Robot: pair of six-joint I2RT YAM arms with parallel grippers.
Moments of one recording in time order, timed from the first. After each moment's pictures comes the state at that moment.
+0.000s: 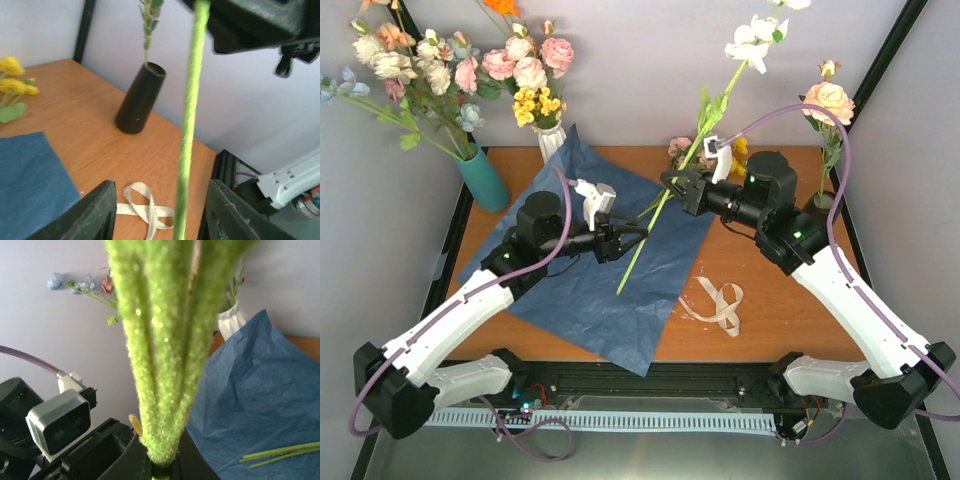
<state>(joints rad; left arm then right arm) -0.63 1.09 0.96 -0.06 0.65 -0.32 0.60 1.18 1.30 -0.26 -0.41 0.55</state>
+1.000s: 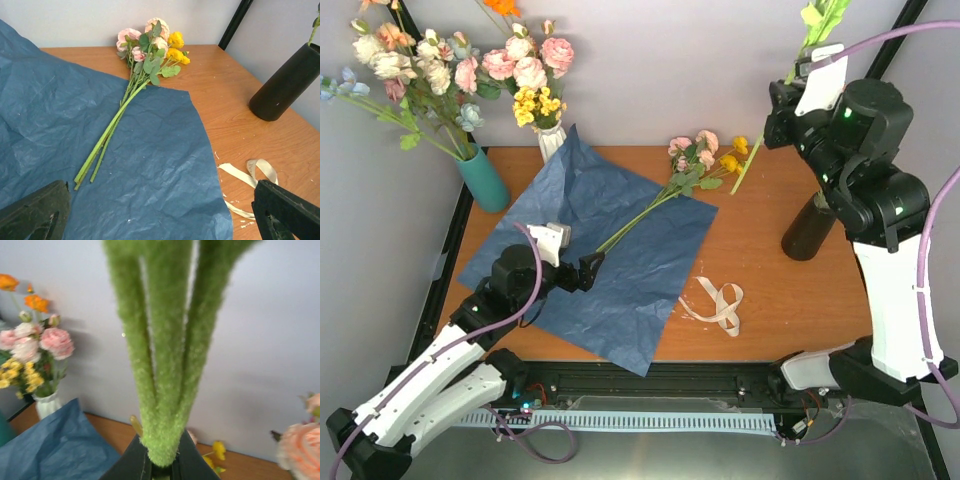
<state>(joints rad) -0.63 0.67 0.63 -0.31 0.00 -0.29 0.45 1.34 2.11 -0.83 0.15 0.00</state>
